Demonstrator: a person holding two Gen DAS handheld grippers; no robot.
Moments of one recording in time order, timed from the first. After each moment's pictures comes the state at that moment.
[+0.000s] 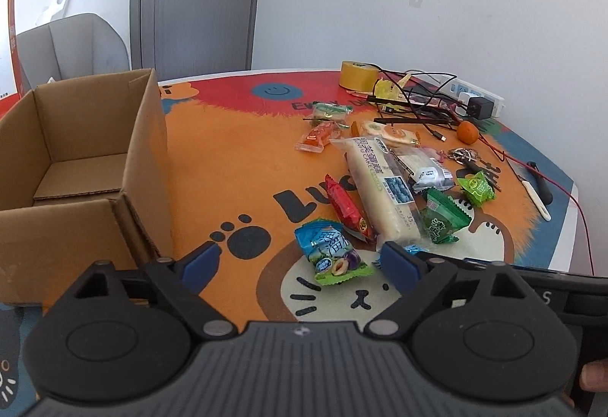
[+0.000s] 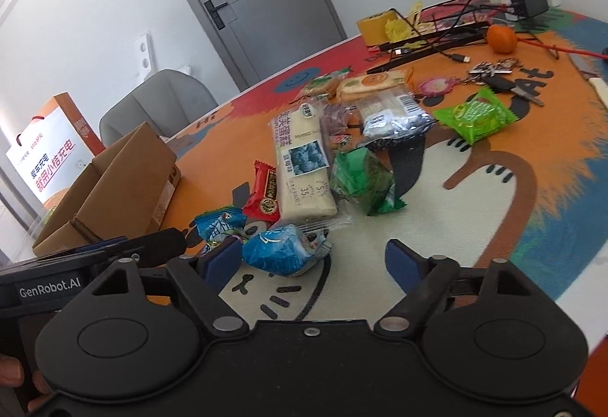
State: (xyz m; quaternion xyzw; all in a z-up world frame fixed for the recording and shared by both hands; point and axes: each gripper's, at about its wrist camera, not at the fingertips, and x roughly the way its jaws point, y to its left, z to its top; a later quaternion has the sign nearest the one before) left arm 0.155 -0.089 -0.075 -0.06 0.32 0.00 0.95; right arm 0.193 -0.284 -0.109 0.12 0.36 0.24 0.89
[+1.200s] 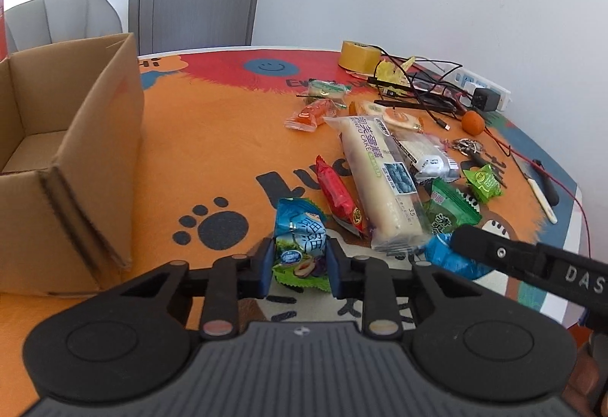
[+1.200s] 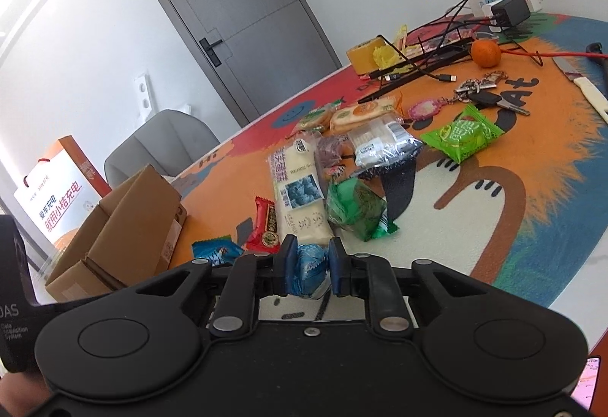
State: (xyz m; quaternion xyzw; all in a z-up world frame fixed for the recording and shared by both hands) left arm 0.176 -0.094 -0.095 -0.08 0.34 0.00 0.94; right arm 0.185 -0.301 -0.101 0.18 0.31 0.22 0.91
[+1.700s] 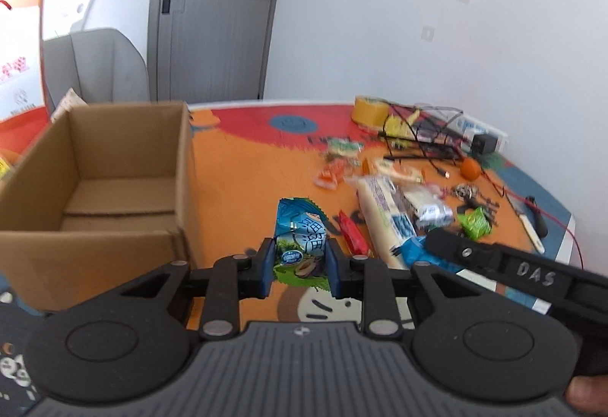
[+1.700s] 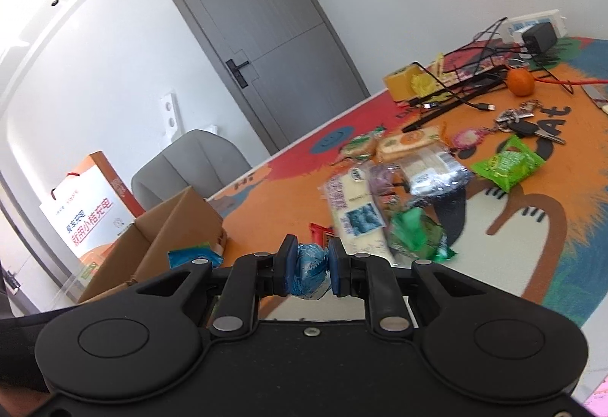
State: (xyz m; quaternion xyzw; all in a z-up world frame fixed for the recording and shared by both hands) left arm 0.131 -0.072 -0.041 -0.08 0.28 0.03 0.96; right arm 0.173 -0.271 -0.077 0.18 0.27 0.26 0.91
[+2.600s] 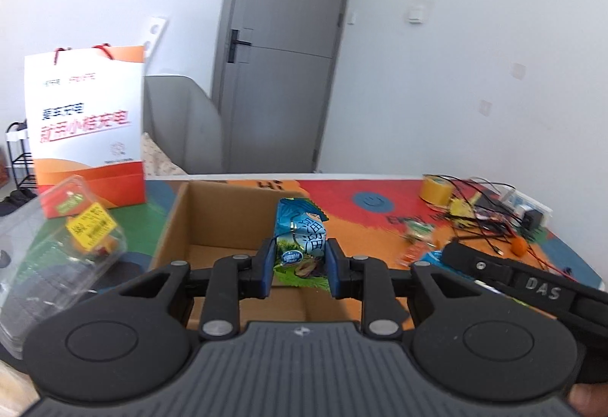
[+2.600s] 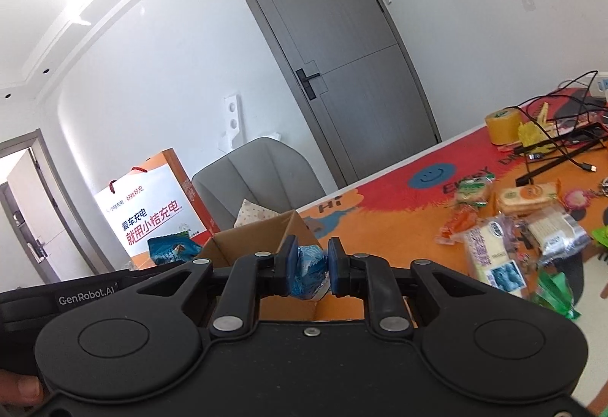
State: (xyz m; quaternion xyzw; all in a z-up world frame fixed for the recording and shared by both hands) left arm 0.094 0.011 0.012 -0.09 0.20 0.12 0.97; right arm 0.169 -0.186 -0.026 0.15 0.22 0.34 0.90
